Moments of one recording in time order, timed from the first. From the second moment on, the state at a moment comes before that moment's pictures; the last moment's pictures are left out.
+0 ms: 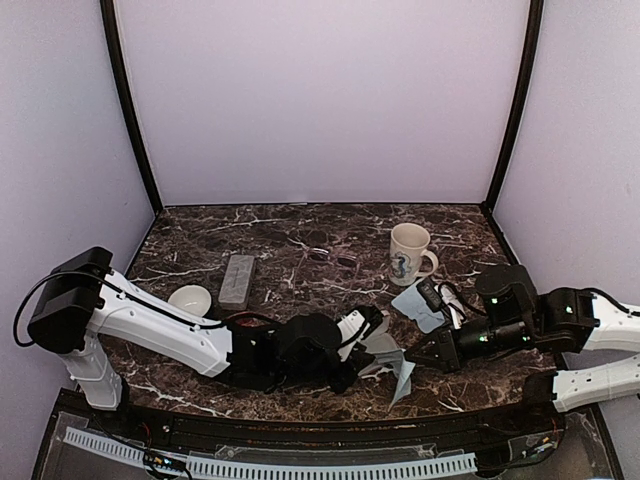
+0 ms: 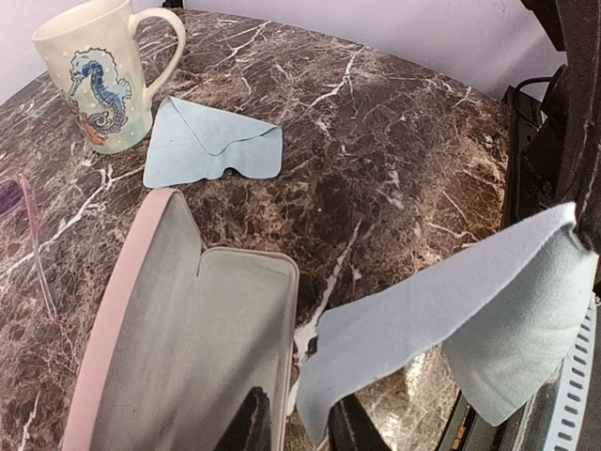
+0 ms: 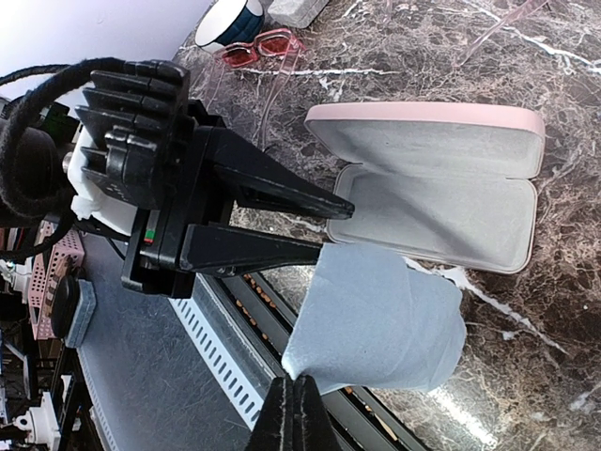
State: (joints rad) left arm -1.37 1.78 0.99 0.23 -0.27 -0.23; right arm 1.11 0.79 0.63 -0.51 -0.19 0.67
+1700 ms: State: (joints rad) left arm -1.37 1.43 1.00 -0.50 -0.08 -0.27; right arm 1.14 1.27 0.71 -0.24 -0.30 0.57
